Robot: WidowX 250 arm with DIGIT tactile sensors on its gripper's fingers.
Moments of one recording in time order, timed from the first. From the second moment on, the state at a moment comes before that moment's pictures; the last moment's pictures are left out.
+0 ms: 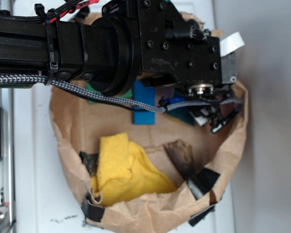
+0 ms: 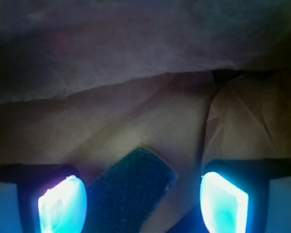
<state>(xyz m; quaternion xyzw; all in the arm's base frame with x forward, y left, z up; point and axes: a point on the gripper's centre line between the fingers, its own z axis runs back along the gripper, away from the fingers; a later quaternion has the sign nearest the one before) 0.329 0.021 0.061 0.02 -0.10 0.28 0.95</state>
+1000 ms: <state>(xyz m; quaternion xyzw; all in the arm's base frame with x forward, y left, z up) 0.334 0.007 0.026 -0.01 -0.13 0.25 0.96</state>
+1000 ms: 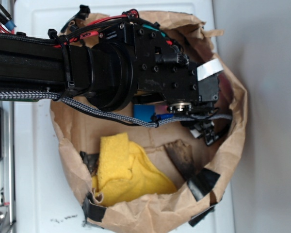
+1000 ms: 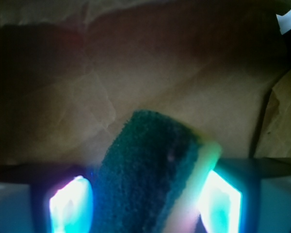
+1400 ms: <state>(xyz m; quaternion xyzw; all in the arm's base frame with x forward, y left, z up) 0.338 0.005 0.025 0.02 -0.17 0.27 0.95</state>
